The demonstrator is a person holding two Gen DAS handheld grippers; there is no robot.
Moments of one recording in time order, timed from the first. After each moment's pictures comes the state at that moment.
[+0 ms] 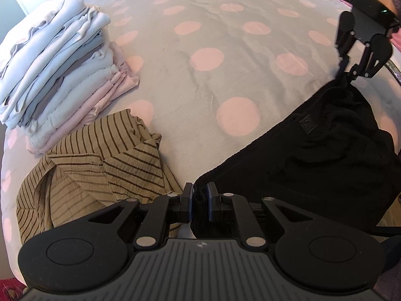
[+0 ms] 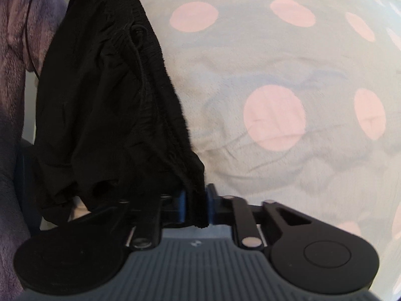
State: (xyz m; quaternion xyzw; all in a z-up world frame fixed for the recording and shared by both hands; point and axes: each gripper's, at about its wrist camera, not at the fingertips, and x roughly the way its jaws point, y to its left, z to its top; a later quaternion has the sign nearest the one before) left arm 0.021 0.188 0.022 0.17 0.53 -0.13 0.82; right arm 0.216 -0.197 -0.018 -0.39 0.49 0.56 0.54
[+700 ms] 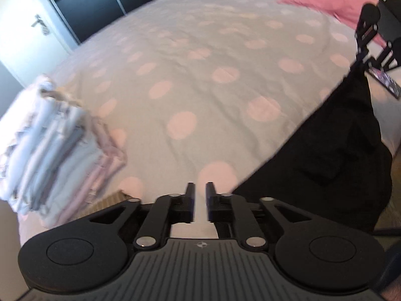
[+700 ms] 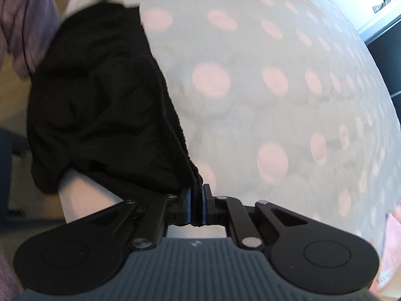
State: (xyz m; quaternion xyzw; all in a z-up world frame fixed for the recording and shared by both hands) left arm 0.043 0.110 0.063 0.26 0.46 -0.19 0.83; right arm 0.143 -0.213 0.024 -0.47 0.41 0.42 0.66
